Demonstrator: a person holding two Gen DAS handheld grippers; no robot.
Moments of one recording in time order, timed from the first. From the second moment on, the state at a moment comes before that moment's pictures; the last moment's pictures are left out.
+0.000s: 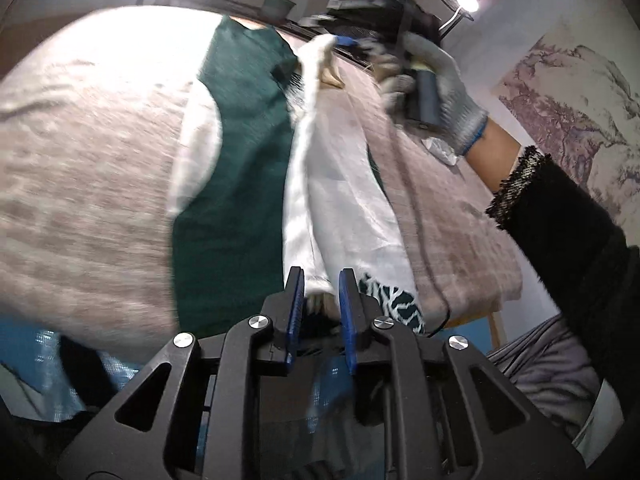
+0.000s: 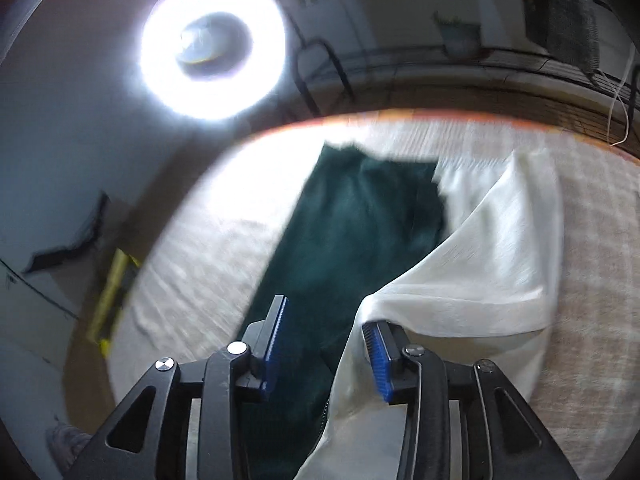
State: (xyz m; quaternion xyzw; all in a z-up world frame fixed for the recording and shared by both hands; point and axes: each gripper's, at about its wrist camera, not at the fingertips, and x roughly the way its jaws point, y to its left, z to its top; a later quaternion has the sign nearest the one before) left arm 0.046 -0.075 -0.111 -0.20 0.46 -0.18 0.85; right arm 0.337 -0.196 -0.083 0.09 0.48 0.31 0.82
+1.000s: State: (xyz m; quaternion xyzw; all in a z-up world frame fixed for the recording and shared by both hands) left arm 0.143 -0.005 -0.069 -0.15 0.41 -0.13 0.89; right arm 0.389 -0.249 -0.126 0.06 0.51 0.15 0.85
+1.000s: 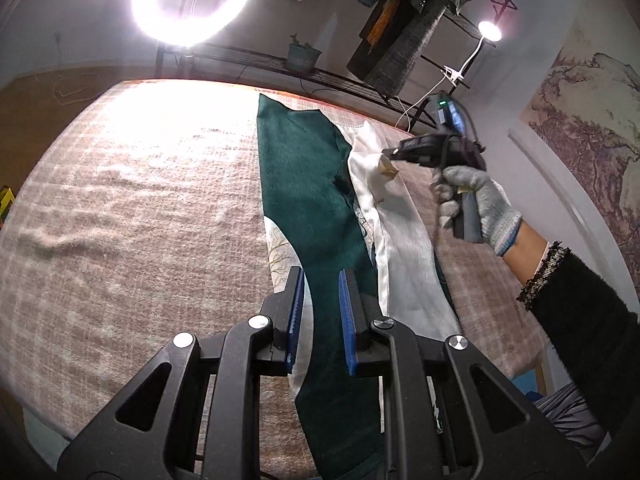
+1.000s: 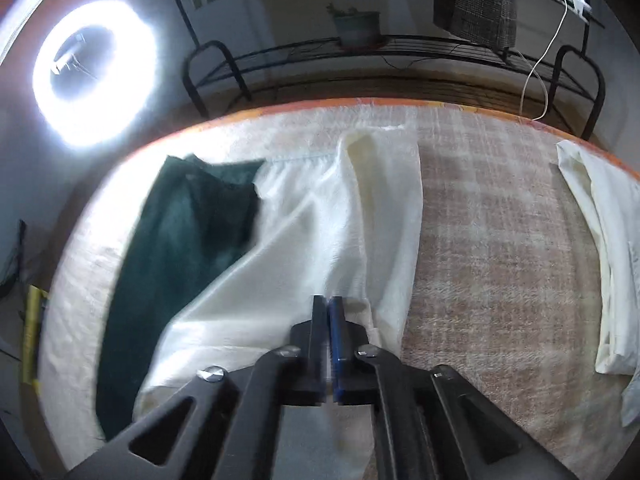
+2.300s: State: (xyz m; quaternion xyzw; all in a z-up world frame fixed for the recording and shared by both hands) left arm 0.141 0.016 -0.067 -0.19 0.41 -0.14 0.88; right arm 0.431 -0.133 -0.063 0.09 0.49 0.24 0.83
